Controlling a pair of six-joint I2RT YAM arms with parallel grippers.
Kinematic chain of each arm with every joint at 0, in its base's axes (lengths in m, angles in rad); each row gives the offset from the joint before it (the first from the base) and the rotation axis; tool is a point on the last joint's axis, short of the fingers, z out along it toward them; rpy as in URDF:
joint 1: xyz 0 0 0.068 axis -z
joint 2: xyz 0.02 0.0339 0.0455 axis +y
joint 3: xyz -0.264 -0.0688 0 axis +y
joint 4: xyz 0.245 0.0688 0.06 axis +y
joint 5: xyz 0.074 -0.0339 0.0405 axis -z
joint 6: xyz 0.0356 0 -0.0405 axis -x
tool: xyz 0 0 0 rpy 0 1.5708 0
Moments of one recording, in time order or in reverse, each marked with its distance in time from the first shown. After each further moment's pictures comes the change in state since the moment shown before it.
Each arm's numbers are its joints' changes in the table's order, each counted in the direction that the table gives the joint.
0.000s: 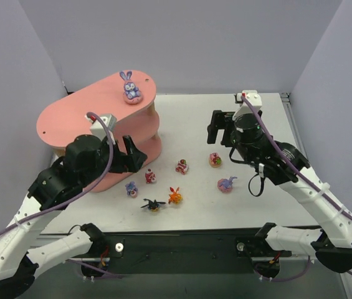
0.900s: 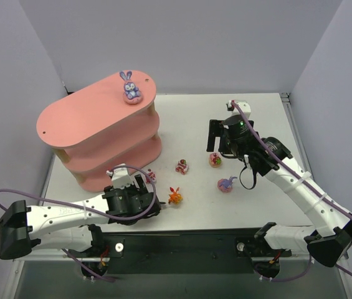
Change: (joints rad) left arm 0.606 0.191 0.549 0.214 -0.861 1.014; right arm 0.118 0.087 0.128 0.103 -0.124 -0.102
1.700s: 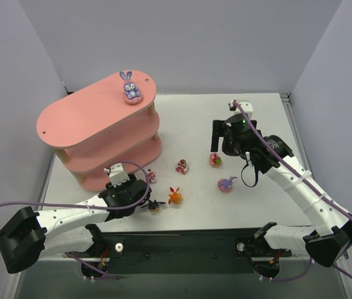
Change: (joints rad) left arm -0.297 0.006 0.293 -0.567 0.126 -0.319; right arm 0.051 0.006 0.000 0.033 -0.021 0.044
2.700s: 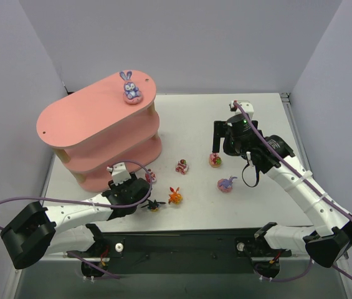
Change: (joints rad) left arm -0.049 0.071 0.034 -0.166 -0.005 -0.121; right arm 0.013 -0.003 0.000 0.019 -0.002 0.017
